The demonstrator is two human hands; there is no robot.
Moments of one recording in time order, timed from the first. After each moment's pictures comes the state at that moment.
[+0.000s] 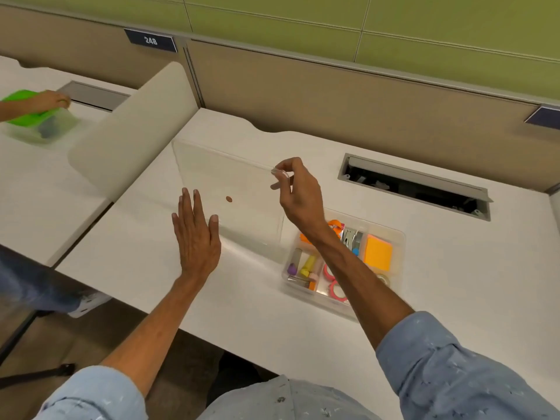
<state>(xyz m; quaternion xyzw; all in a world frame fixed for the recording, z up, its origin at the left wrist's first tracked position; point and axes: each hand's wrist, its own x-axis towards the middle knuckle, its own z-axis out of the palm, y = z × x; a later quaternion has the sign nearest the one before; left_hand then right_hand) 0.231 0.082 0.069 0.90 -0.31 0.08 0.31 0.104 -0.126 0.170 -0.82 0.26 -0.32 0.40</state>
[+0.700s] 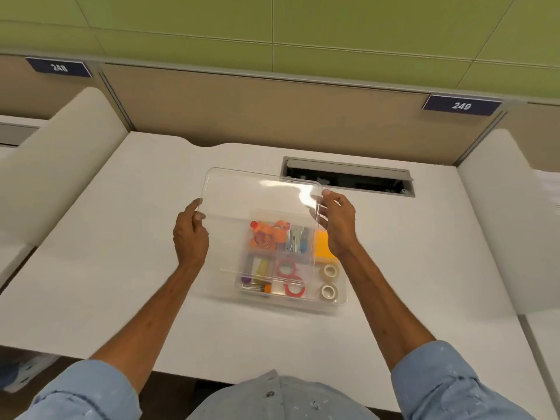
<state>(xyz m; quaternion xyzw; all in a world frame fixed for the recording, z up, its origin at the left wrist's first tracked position) 0.187 -0.027 0.083 0.81 -0.25 -0.08 0.53 -0.067 -0.217 0.134 -0.39 0.46 -0.39 0.70</state>
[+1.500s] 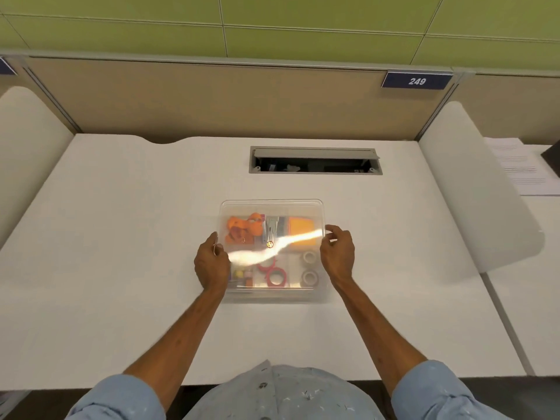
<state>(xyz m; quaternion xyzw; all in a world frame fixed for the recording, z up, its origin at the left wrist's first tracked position) 0.090 -0.049 0.036 0.85 -0.19 -0.20 0.45 -0.153 -0.172 0.057 -0.59 0.67 -0.28 0.35</state>
